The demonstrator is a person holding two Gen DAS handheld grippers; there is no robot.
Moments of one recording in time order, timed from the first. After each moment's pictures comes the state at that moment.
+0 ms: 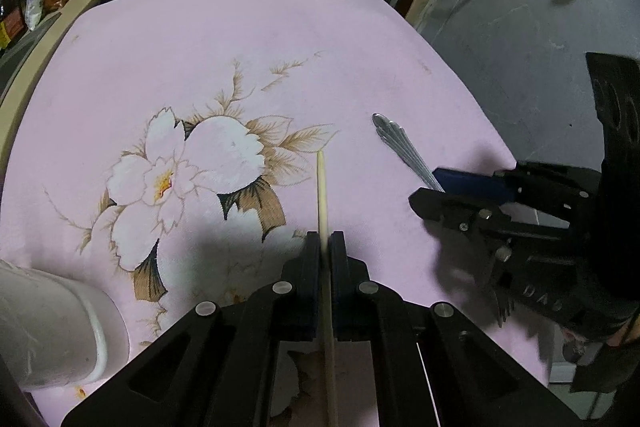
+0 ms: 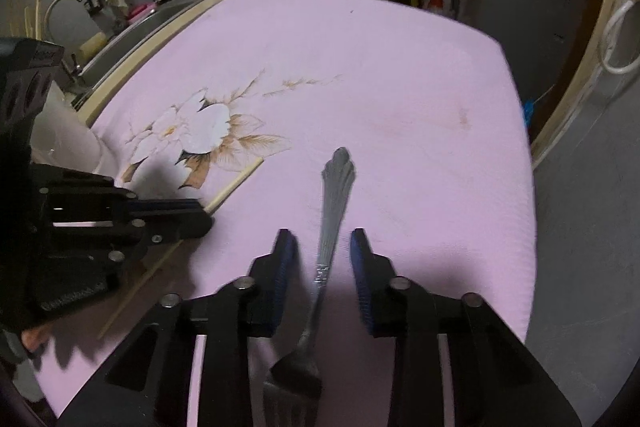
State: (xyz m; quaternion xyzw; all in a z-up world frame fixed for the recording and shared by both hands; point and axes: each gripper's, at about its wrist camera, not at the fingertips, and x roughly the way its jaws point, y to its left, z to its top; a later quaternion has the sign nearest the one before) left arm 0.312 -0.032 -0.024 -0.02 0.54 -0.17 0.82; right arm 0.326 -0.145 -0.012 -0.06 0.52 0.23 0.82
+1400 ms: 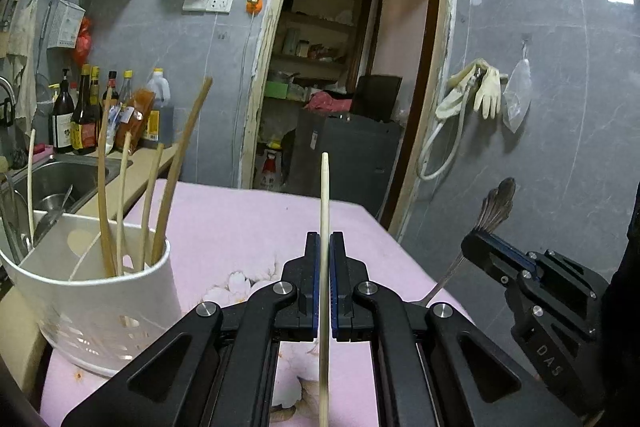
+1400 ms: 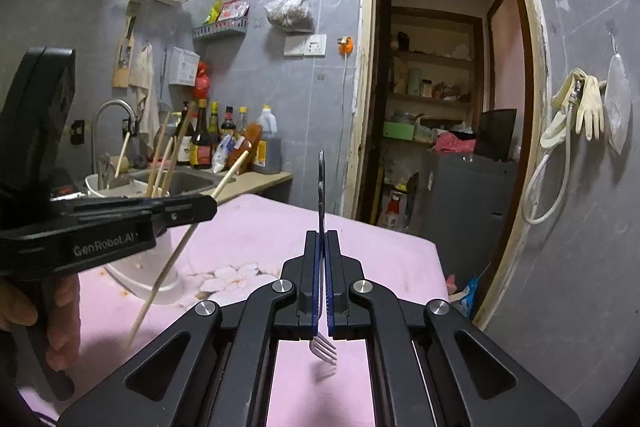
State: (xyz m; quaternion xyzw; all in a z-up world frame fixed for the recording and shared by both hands) left arm 0.189 0.008 0.067 -0.07 0.17 -0.14 0.97; right arm 0.164 -0.137 0.074 -0.08 0.10 0.19 0.97
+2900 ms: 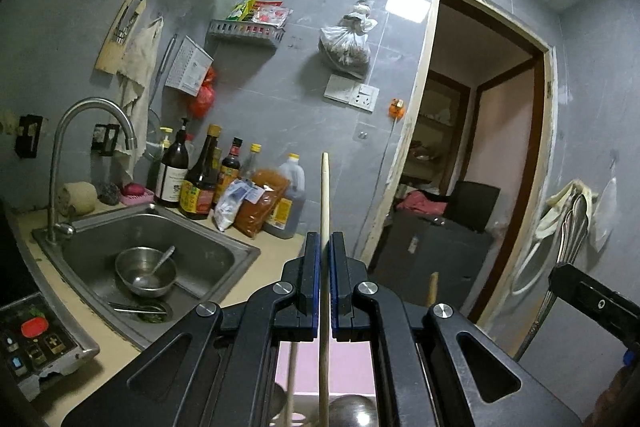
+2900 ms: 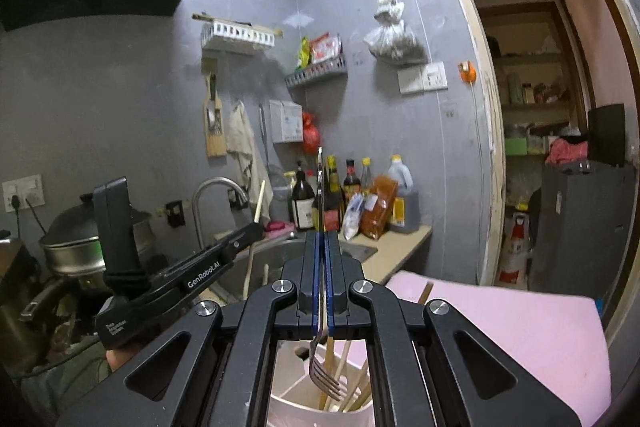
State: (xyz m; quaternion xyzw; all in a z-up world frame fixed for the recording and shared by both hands) left arm 0.210 0.229 0.108 -0.14 0.04 0.02 0.99; right arm 0.213 0.028 0.147 0.02 0.10 0.37 0.92
